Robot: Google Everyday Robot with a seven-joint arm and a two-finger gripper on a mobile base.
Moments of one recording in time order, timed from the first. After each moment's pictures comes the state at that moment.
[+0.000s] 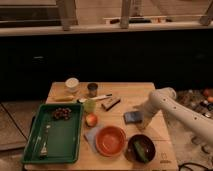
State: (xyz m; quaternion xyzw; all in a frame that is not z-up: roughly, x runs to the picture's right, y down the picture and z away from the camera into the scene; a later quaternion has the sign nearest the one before) arm 0.223 0.180 0.874 -0.25 -0.16 -0.14 0.94
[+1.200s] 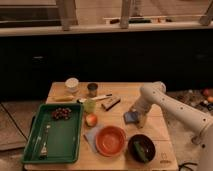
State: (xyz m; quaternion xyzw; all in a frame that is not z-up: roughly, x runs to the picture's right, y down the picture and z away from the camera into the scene) arm 0.201 0.180 0.896 -0.32 -0.16 -0.14 0.92
